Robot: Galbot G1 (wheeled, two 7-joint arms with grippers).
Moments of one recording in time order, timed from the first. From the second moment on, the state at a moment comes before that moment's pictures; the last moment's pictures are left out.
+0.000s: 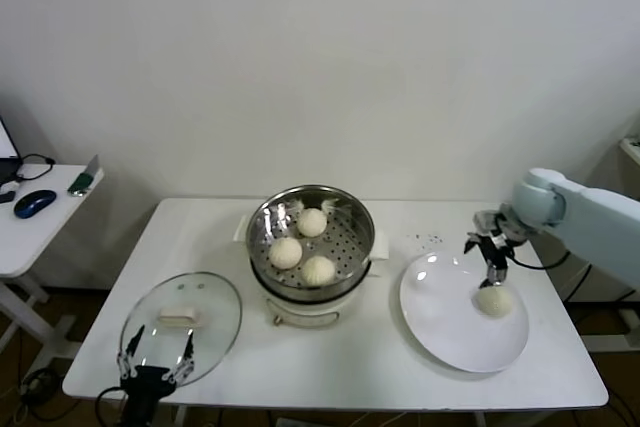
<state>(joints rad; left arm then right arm) 1.80 -1.43 -0.71 -2.01 0.07 -0.08 0.00 0.25 0.59 -1.14 1.28 0.06 -0.20 -1.08</state>
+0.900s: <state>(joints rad) 1.80 -1.44 -0.71 -1.99 0.08 -0.09 0.00 0.00 0.62 -0.93 1.15 -0.10 -0.20 -1.07</state>
